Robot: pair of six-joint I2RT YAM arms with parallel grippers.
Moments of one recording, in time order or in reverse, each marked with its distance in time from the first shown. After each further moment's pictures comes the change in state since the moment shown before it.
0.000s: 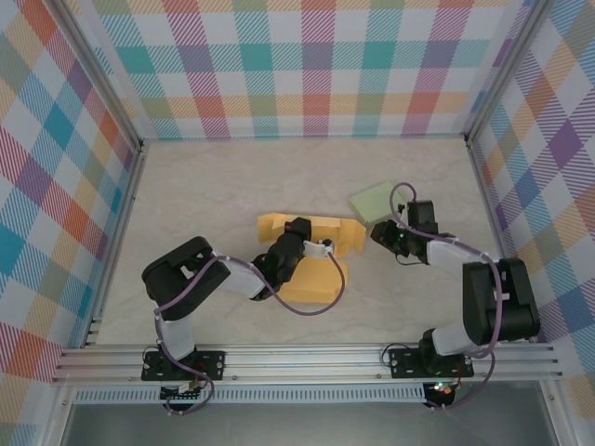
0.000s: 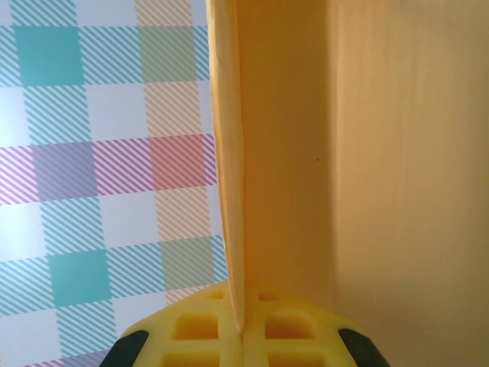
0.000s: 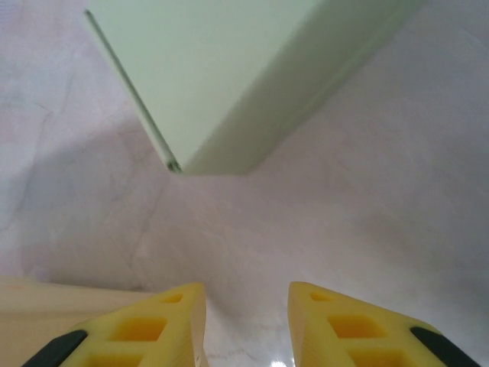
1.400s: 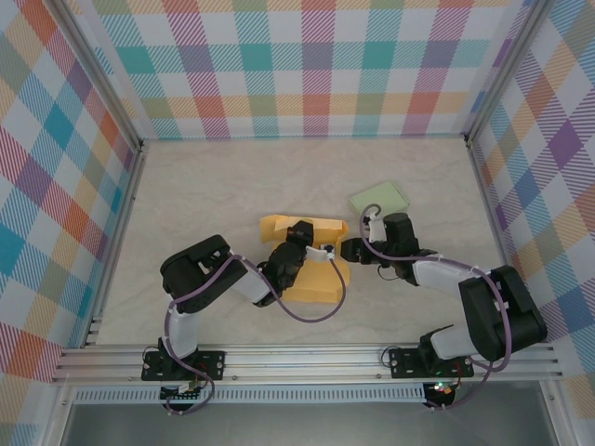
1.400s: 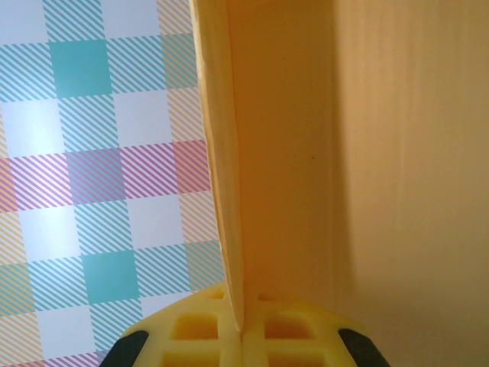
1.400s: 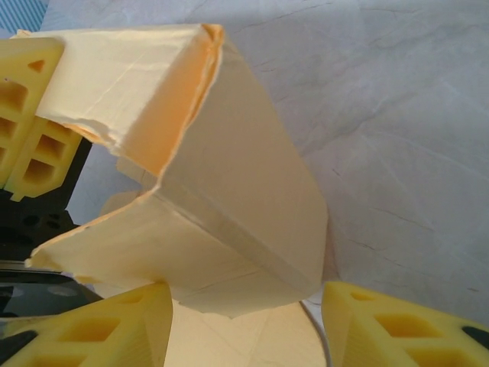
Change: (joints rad) left arm -0.019 0.116 -0.024 0.229 -0.027 0.099; right arm 0.233 -0.088 -0.156 0.231 -0.115 -0.186
